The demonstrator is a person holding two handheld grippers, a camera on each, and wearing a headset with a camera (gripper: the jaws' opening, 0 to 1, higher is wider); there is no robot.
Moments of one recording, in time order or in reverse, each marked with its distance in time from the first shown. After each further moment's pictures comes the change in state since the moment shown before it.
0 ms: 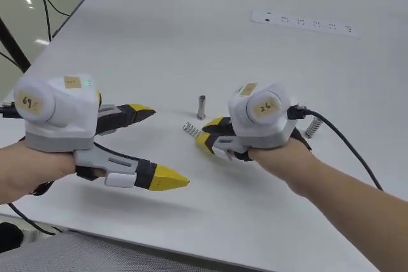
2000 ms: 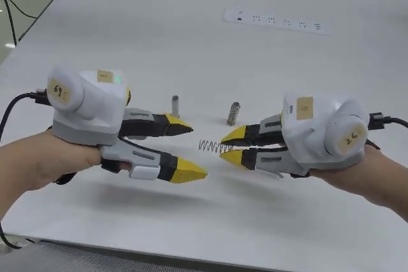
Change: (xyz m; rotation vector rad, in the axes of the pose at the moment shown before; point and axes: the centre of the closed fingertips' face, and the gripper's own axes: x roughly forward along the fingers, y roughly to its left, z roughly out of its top) left arm 0.062 -0.052 0.025 0.085 0.031 -0.241; right arm -0.112 0.021 -0.014 -0.335 -0.042 0.118
